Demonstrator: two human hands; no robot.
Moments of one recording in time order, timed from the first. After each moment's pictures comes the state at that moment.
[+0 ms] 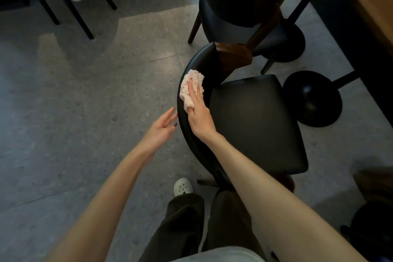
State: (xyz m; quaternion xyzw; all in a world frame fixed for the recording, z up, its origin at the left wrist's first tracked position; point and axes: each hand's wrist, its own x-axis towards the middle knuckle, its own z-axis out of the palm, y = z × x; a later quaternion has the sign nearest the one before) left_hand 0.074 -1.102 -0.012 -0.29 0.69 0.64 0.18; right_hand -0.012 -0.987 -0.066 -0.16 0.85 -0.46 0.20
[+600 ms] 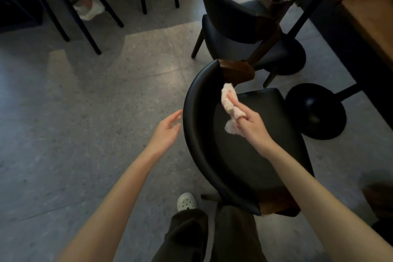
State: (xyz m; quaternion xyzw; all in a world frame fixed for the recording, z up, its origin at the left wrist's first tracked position) left_hand 0.043 -1.105 0.003 -0.27 0.77 0.57 0.12; right_hand -0.037 -0.891 -0.005 -0.09 0.79 -0.57 0.23
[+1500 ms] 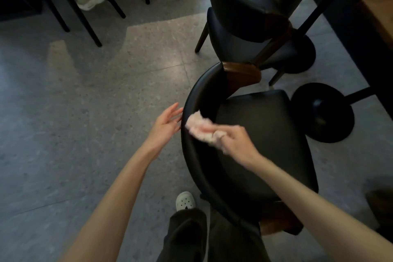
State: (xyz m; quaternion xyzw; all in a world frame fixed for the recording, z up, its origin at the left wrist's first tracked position) left_hand 0.001 -1.116 -0.010 -0.31 0.65 0.68 0.10; right_hand -0.044 -0.921 -0.023 -0.18 0.77 -0.53 0.31
